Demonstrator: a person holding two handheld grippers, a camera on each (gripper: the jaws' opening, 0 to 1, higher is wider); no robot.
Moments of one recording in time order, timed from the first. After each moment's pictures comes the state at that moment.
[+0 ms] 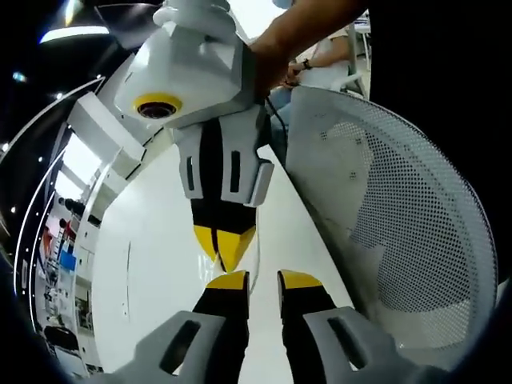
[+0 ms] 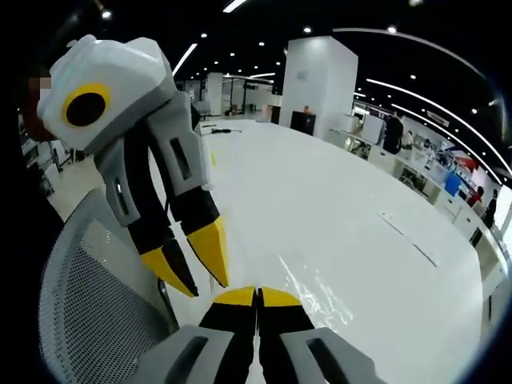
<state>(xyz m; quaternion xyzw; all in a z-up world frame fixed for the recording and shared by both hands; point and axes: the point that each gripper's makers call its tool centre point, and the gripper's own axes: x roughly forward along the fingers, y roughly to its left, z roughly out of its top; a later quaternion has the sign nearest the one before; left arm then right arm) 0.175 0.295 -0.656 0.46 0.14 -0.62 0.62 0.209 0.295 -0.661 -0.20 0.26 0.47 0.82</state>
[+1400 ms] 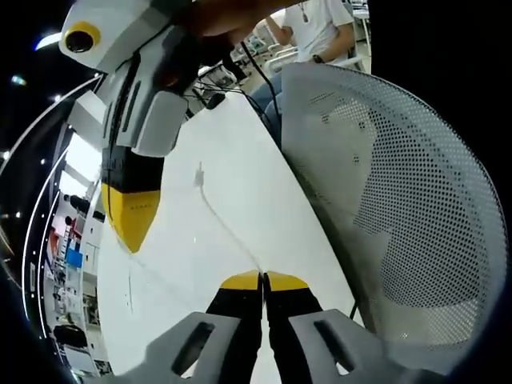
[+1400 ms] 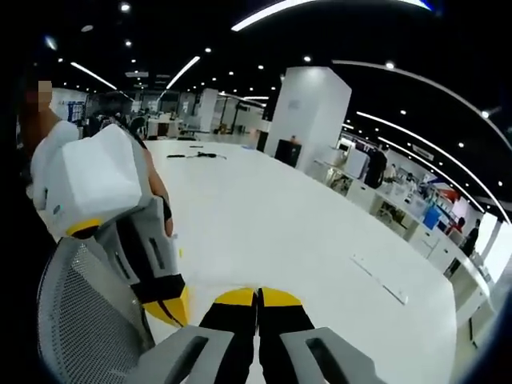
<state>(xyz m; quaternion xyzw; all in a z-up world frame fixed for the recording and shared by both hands) 0.171 0.309 -0.673 0.49 0.14 -0.60 0.62 0.233 0.303 -0.596 -0.23 0.17 0.43 0.86</state>
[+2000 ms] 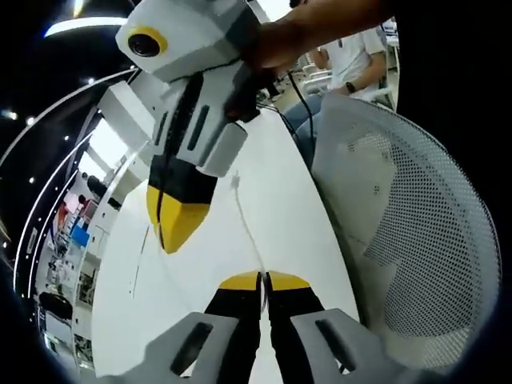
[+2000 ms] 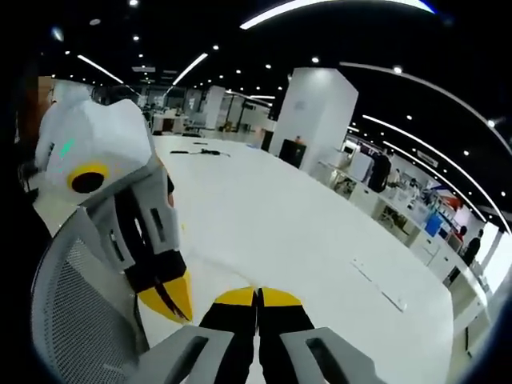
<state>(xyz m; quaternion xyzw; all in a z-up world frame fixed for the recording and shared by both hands) 0.187 0.308 -0.639 0.40 0.13 -0.58 0.70 0.243 0.311 -0.601 -0.25 0.17 0.44 0.85</state>
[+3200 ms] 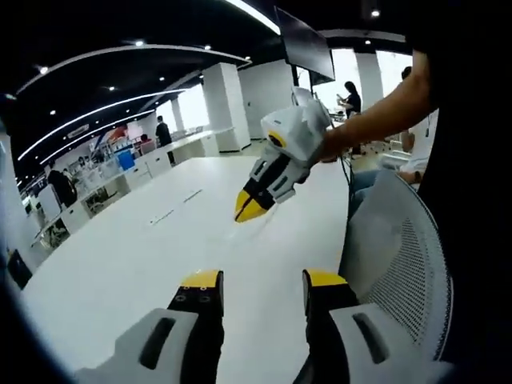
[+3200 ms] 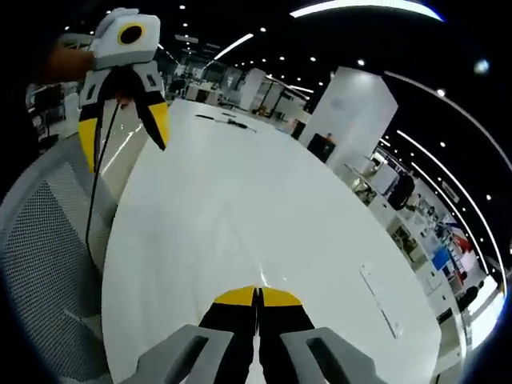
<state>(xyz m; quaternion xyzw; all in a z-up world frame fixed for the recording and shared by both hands) 0.175 0.398 -0.608 0.14 0.17 -0.44 0.87 0.287 0.308 -0.659 -0.35 0.15 0.49 0.78</state>
